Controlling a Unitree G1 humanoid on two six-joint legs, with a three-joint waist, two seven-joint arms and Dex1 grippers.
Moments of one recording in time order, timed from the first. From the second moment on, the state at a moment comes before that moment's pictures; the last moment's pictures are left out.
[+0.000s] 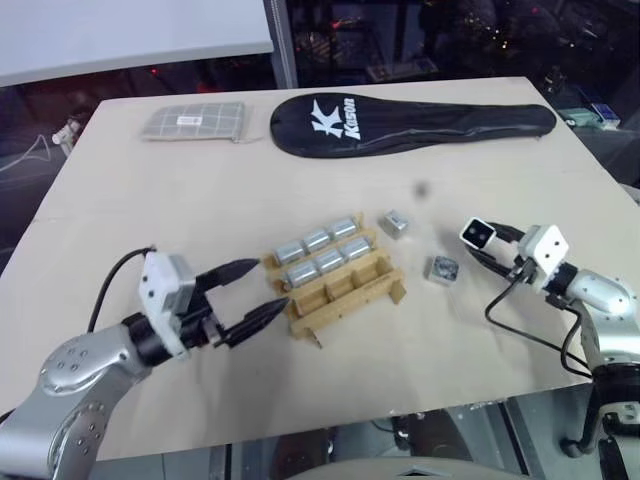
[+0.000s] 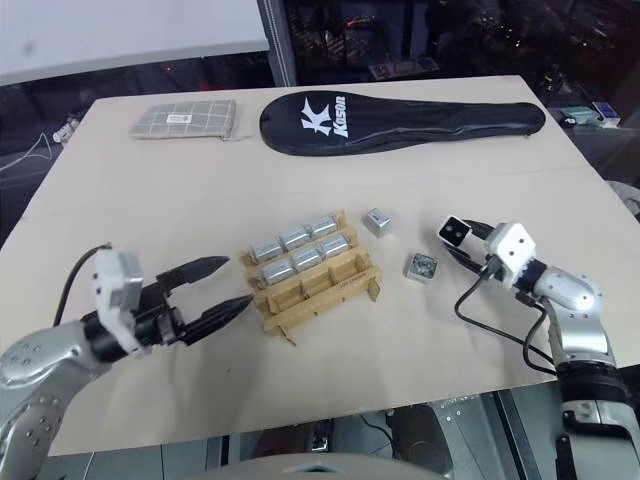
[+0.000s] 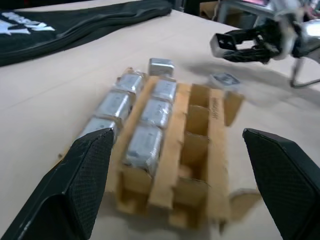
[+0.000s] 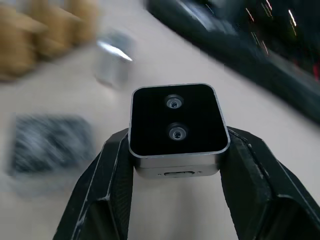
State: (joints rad) left arm 0.19 0.73 0.36 -0.58 -0.79 0.51 -0.77; right arm -0.31 -0.57 -0.05 0.29 0.15 -0.46 0.97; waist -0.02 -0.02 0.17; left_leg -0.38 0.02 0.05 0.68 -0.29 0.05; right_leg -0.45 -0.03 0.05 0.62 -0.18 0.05
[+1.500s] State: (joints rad) left arm -0.11 0.65 0.09 -0.50 -0.90 0.79 -0.74; right arm -0.56 -0.45 0.42 0.16 0.00 -0.69 0.97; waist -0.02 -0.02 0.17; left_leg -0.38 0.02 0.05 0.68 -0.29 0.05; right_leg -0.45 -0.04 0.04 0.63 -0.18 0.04
